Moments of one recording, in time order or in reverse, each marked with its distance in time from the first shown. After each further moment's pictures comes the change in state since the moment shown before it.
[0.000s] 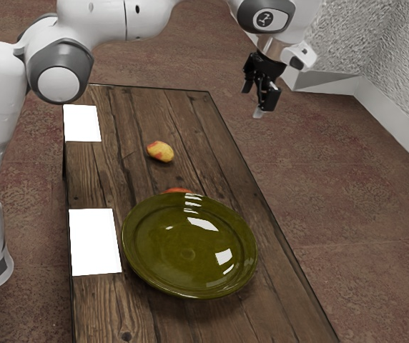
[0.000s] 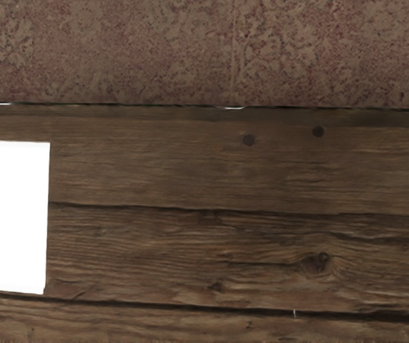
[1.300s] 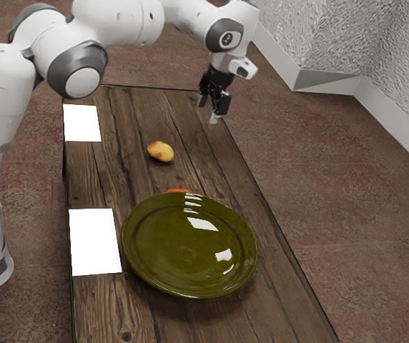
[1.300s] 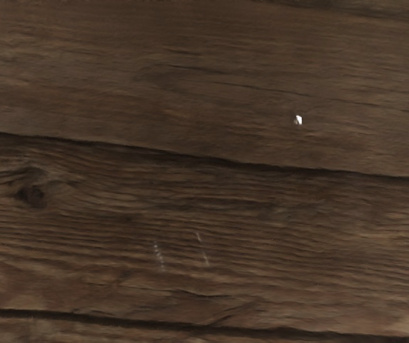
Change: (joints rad) arm 0.001 0.039 0.423 -0.333 -0.296 0.237 0.322
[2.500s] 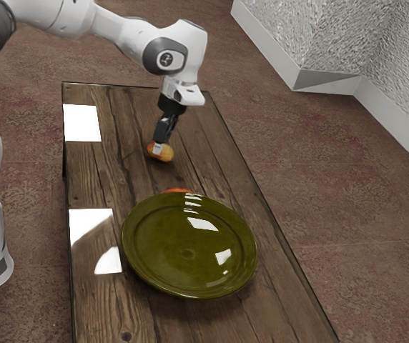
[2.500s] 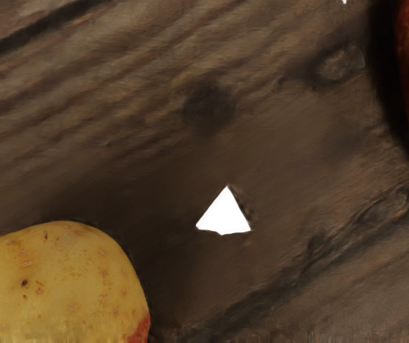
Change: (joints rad) arm -0.003 -0.527 -0.143 -0.729 0.087 0.201 0.485
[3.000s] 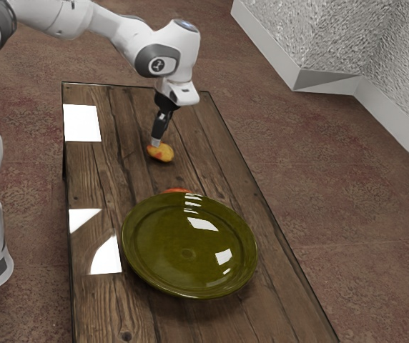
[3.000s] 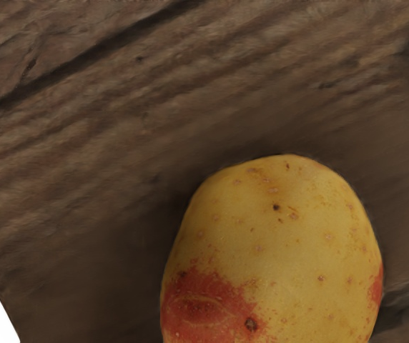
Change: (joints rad) arm -0.014 -0.007 0.075 -0.030 0.173 0.152 -0.059
